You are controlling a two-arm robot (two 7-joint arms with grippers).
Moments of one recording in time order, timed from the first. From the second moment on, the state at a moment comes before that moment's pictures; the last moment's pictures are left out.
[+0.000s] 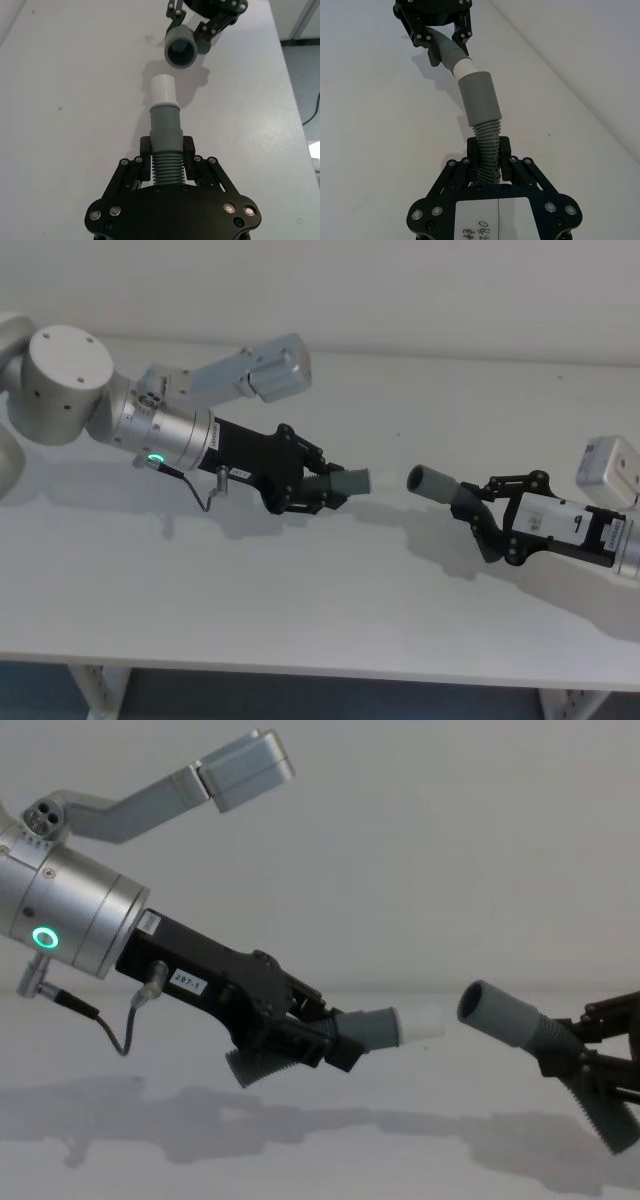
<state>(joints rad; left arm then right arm) -0.83 0.54 0.84 -1.33 -0.35 0.21 -1.04 0.32 0.68 -0.44 -1.48 0.28 -0.16 0.80</state>
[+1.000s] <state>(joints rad) -0.85 0.56 0.87 -1.34 -0.35 0.24 -1.02 0.33 0.69 -0.48 -1.50 0.17 -0.14 0.70</state>
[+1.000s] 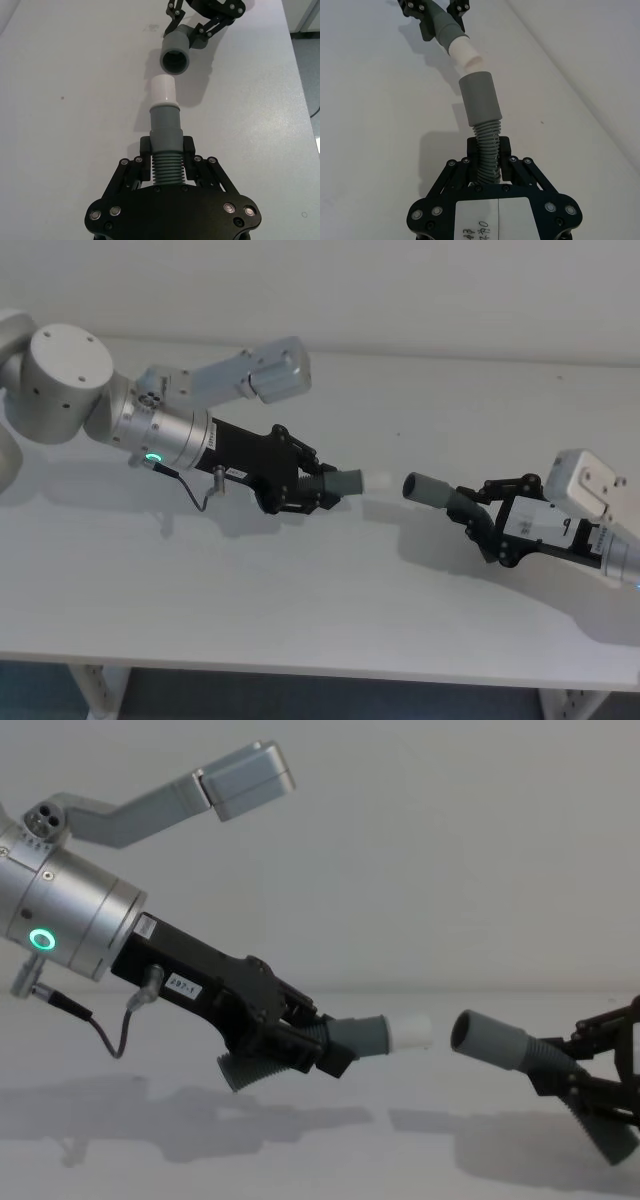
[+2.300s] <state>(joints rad) -0.89 0.53 0.91 -1.28 -0.37 0.24 -1.03 0.35 0.69 -0.51 -1.51 0.07 -0.15 0.67</state>
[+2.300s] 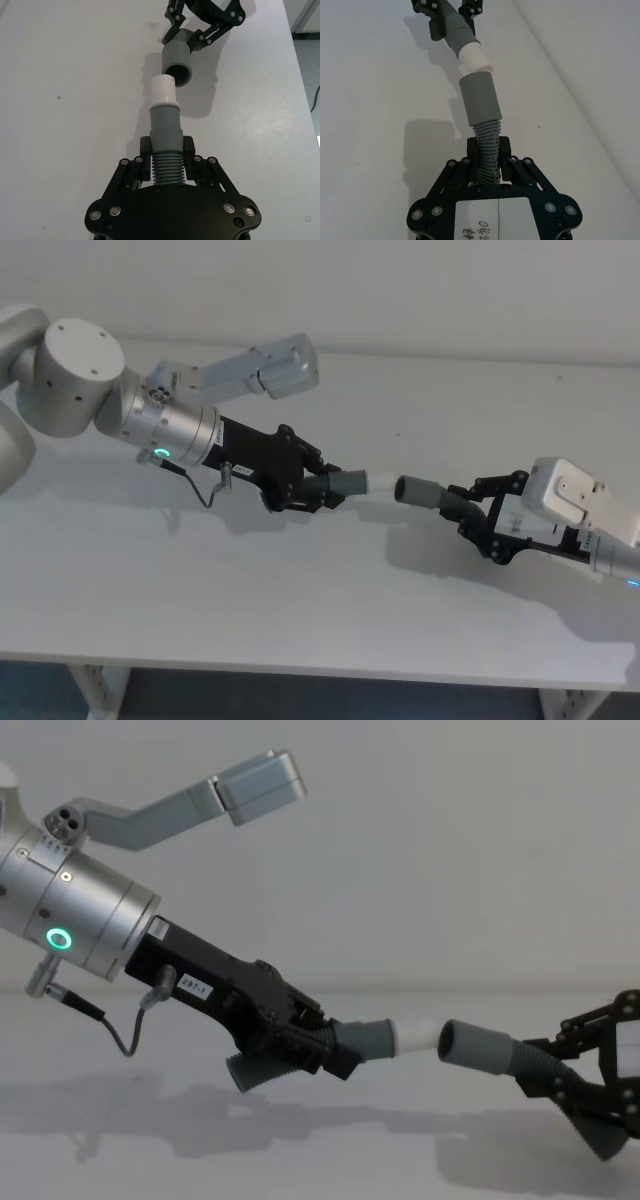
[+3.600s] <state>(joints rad) -0.96 0.55 1.00 -1.30 -0.28 0.35 -1.02 0.39 0.65 -0.54 -1.49 0.00 -0.10 0.65</state>
